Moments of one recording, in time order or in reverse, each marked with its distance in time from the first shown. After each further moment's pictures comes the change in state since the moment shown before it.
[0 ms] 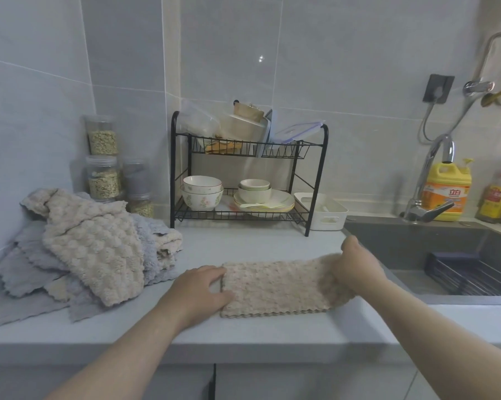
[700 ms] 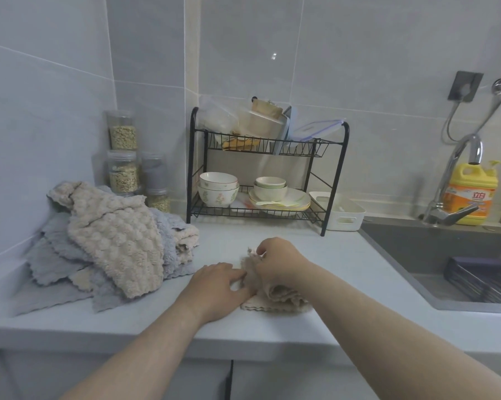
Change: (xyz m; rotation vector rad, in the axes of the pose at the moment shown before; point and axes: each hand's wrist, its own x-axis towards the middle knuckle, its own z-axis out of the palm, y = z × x) left_hand -0.002 0.005 -0.004 0.149 -0.015 0.053; right_hand -0.038 -0.141 0.040 0.104 -0.265 -0.448
